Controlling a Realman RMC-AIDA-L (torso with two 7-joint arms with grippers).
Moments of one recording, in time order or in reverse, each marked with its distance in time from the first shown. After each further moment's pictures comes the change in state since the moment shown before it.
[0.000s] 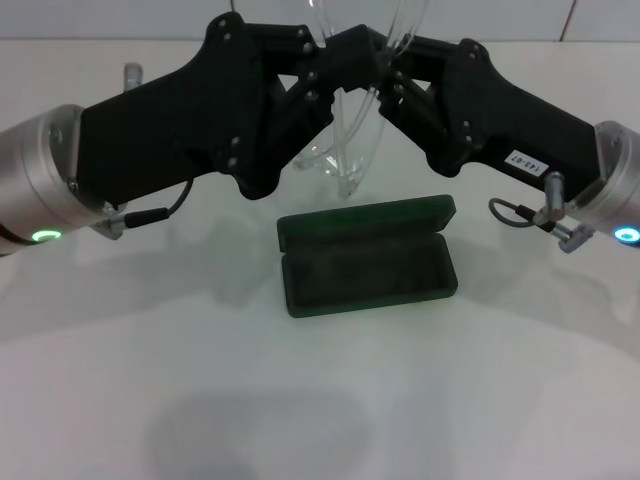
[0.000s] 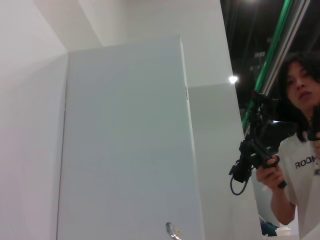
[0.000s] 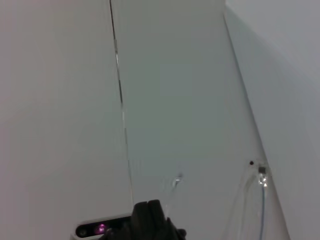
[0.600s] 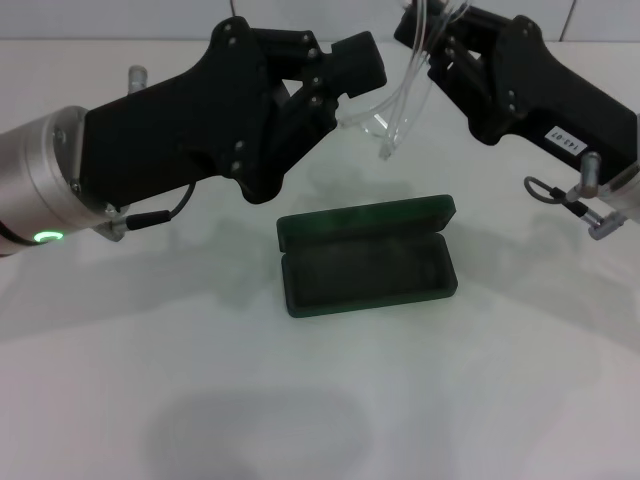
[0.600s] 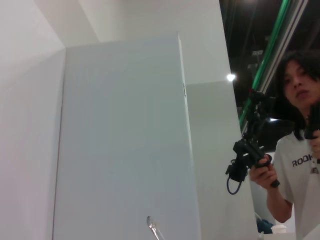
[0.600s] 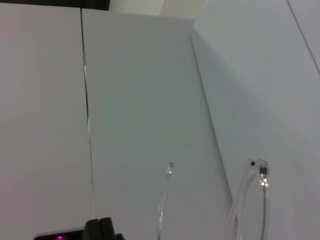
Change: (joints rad) left arm -0.003 0.001 0.004 0.000 0.007 0.000 -0.006; right arm -0.039 -0.003 0.085 0.009 0.004 0.004 -0.028
